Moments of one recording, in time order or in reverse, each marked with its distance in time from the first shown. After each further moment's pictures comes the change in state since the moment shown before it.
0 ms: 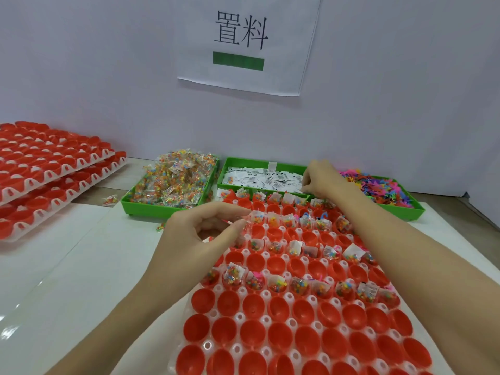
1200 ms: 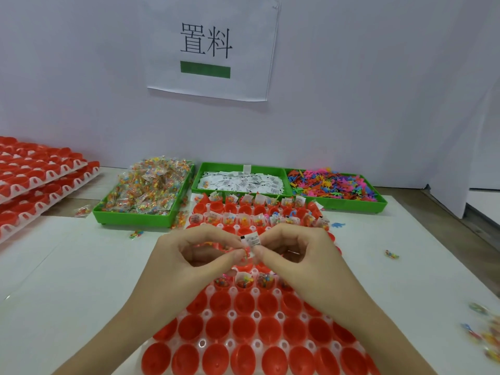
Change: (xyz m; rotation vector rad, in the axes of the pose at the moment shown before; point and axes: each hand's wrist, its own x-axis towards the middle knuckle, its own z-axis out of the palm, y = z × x) left_hand -0.024 0.019 0.028 -0.119 -0.129 -0.036; right_hand -0.231 -0.058 -0.013 1.034 0.122 -0.206
